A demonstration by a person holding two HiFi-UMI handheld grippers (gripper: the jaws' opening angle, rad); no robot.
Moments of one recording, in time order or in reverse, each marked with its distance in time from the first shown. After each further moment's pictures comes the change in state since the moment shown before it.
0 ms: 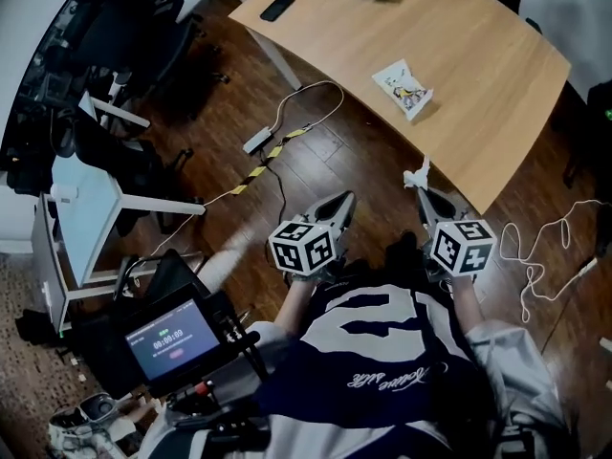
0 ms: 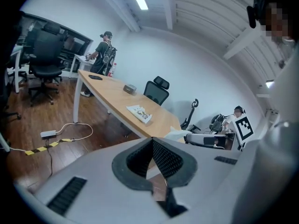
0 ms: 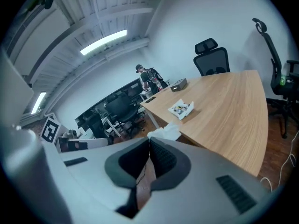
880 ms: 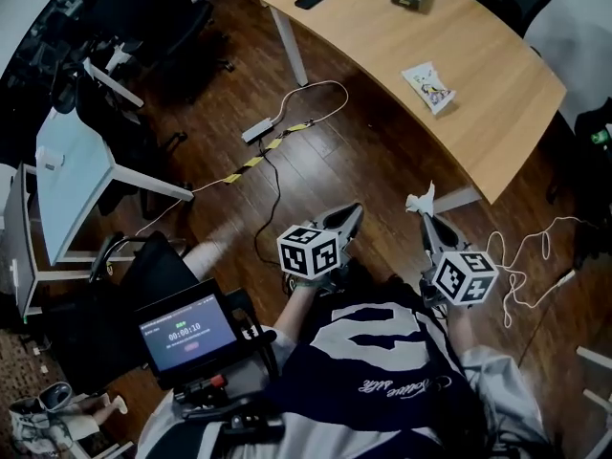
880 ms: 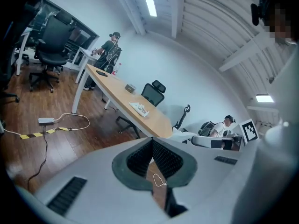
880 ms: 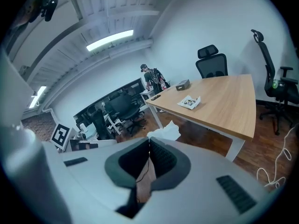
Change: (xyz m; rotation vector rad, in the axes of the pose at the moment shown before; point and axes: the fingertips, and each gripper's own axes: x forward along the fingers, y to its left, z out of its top) left arm -0.100 0.037 -0.050 -0.104 -0.030 -0.103; right arm -0.031 0.115 -0.066 -0.030 -0.005 -0.047
